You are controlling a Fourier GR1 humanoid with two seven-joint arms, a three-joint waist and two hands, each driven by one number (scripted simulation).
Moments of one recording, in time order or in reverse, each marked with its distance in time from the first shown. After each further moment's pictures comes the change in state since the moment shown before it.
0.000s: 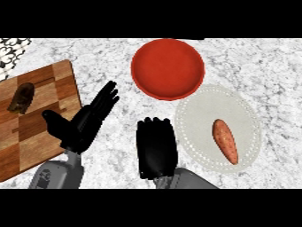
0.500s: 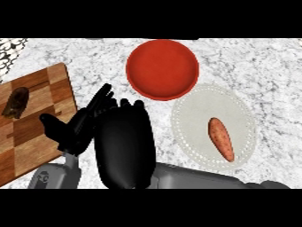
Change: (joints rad) left arm 0.024 0.007 0.018 0.021 -0.008 -0.004 -0.035; right arm -0.388 -0.009 0.027 -0.122 -0.153 0.015 0.181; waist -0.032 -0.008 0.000
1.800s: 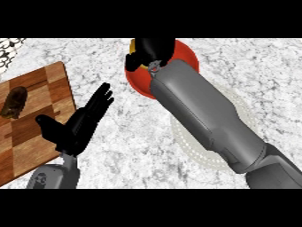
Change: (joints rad) left arm 0.008 -0.005 0.008 -0.030 -0.011 -0.005 0.008; right arm -0.336 0.005 -0.423 0.863 -0.010 -0.391 -0.389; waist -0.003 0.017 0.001
